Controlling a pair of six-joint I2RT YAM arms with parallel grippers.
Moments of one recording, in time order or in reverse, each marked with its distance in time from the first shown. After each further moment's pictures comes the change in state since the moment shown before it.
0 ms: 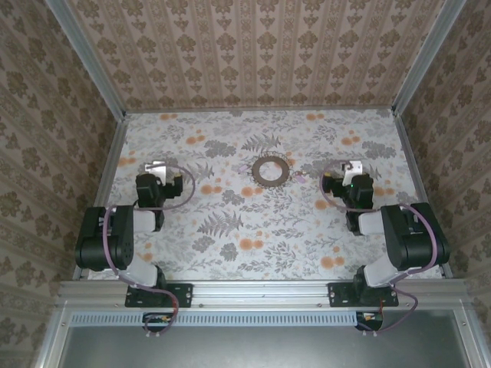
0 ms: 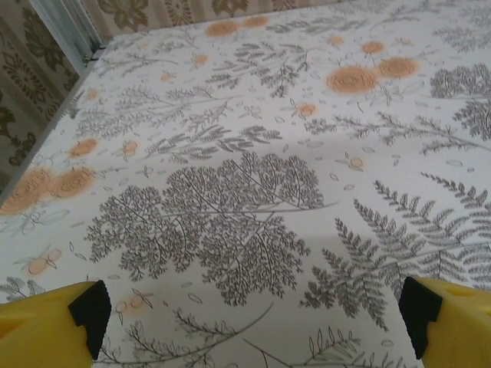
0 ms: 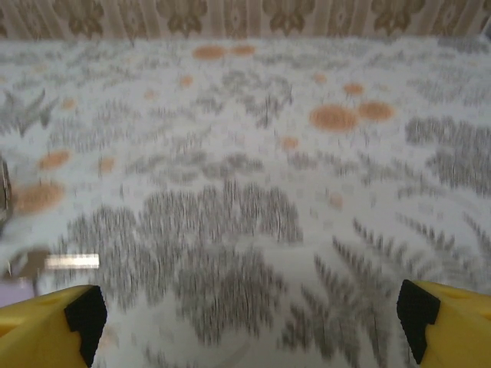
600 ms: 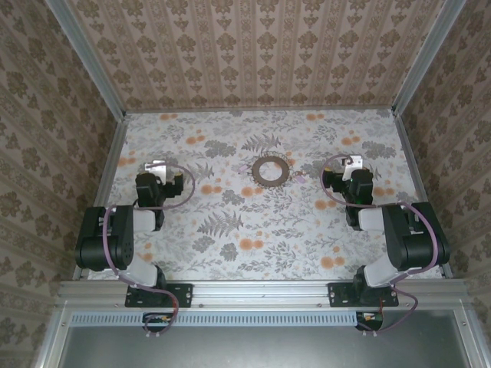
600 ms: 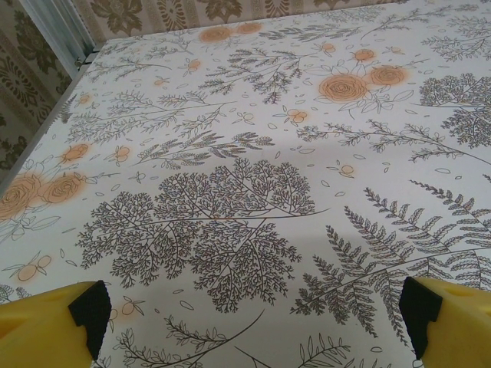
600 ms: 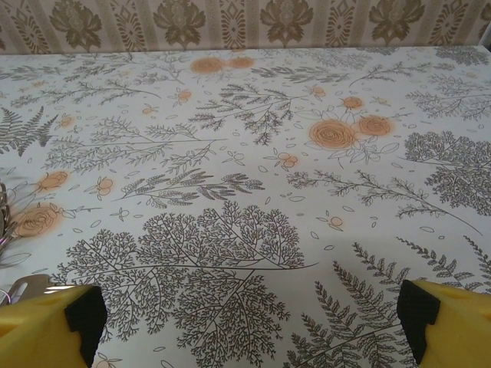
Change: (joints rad) left arm 0.000 0.000 0.002 0.002 0.014 -0.011; right arm 0.001 -0.002 0.030 -0.060 0.005 0.006
